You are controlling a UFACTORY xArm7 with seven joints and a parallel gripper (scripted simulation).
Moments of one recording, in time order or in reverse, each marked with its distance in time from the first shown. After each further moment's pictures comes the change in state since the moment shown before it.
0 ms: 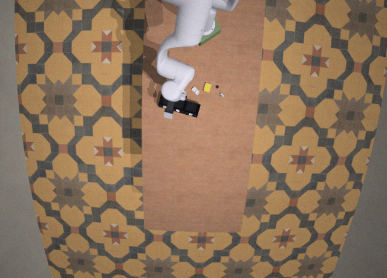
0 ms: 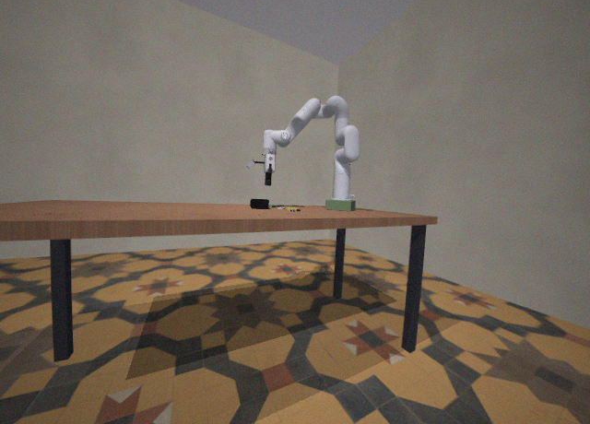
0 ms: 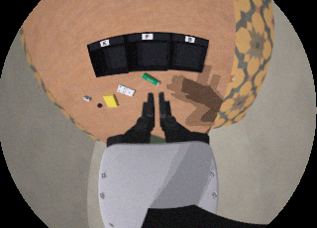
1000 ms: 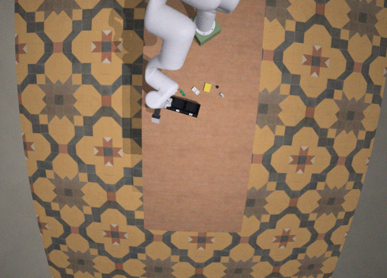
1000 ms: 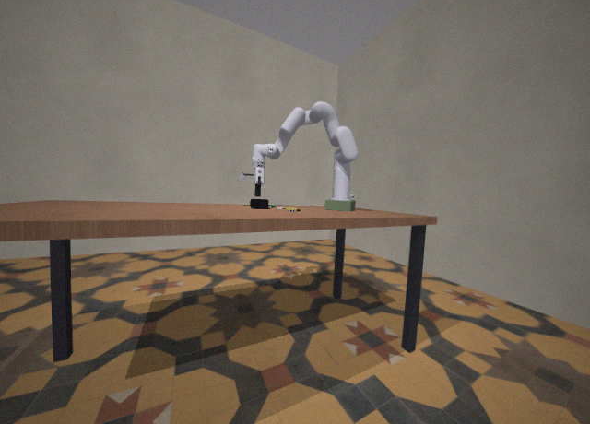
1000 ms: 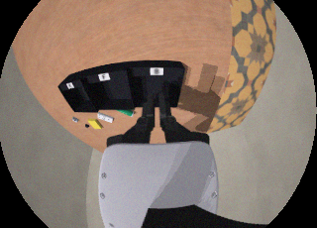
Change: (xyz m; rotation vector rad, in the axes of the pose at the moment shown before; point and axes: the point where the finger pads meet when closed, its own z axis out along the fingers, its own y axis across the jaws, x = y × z) arm 0.045 0.070 0.067 0.007 -0.002 -0.002
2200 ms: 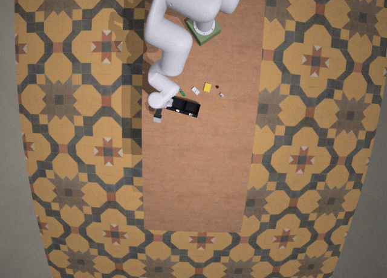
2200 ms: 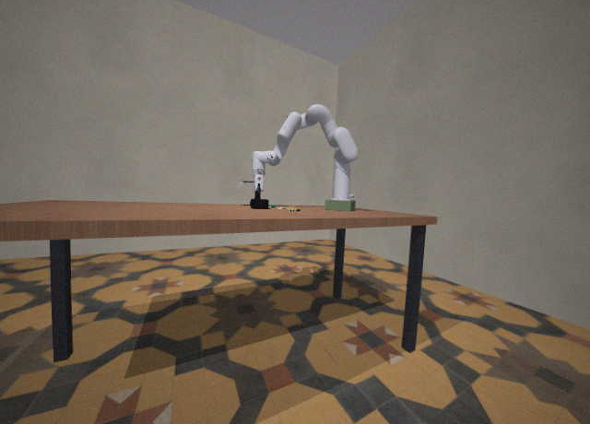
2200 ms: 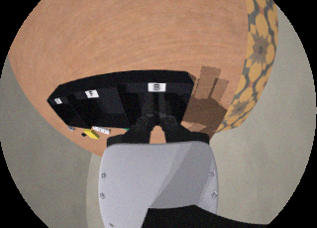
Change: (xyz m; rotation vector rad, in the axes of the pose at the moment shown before) arm 0.001 0.000 0.042 0.000 0.001 0.000
